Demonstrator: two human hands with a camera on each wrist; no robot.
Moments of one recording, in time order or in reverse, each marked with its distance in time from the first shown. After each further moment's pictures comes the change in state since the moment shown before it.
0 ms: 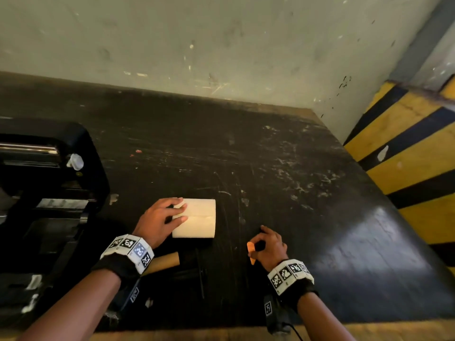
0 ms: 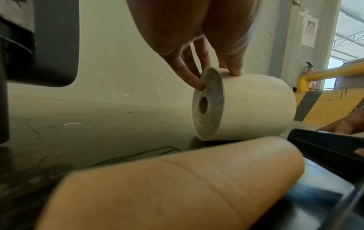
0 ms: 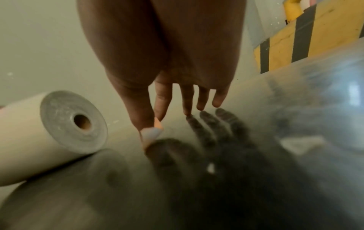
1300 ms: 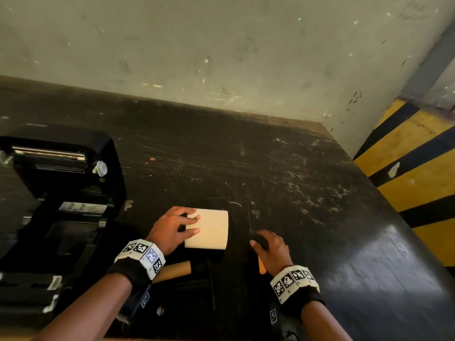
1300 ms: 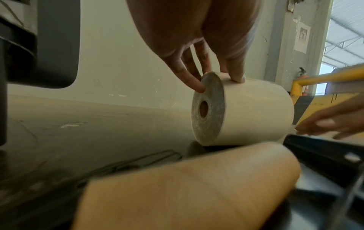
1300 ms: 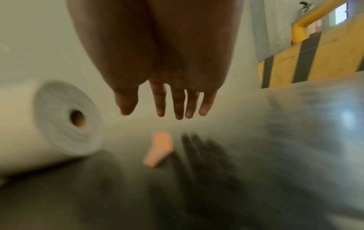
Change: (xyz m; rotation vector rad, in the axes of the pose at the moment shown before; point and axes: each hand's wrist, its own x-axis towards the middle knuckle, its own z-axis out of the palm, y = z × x) left_hand -0.001 0.009 -0.010 -0.010 -0.116 -0.039; right_hand 0.007 -0.026 -0.003 -0.048 0.049 -0.114
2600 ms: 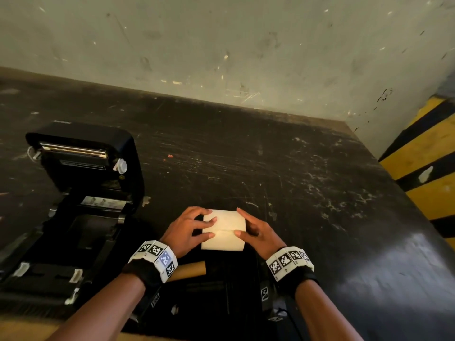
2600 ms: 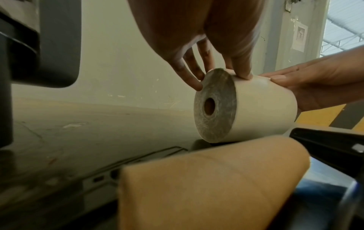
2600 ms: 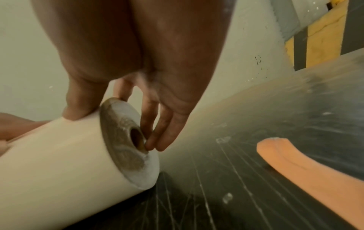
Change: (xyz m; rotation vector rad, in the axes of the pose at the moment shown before) left_hand -0.005 -0.005 -0.003 0.038 -0.024 0.058; right_hand 0.032 -0.065 0.008 0.439 -0.341 -0.309
